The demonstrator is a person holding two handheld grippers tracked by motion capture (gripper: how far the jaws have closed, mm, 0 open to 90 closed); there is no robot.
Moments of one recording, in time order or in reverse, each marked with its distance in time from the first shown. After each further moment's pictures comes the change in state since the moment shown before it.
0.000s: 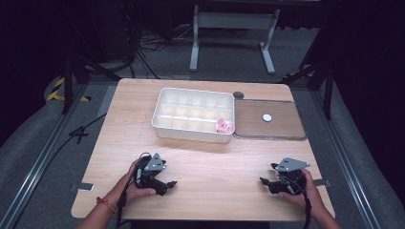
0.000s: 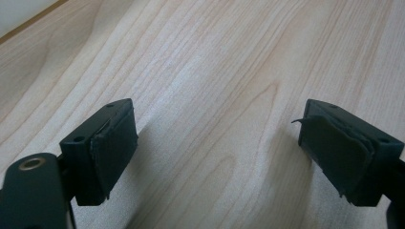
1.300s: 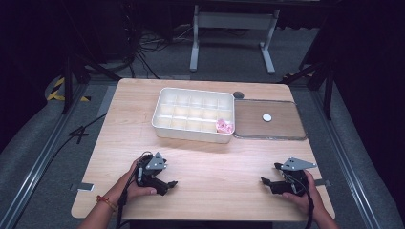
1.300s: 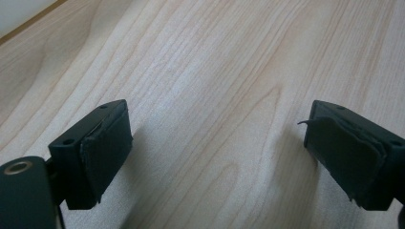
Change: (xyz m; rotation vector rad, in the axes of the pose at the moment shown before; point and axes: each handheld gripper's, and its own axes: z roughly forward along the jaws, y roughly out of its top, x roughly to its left) left arm 0.002 0.003 0.003 0.011 -0.010 0.007; right arm -0.009 -0.012 0.003 -0.056 0.021 0.104
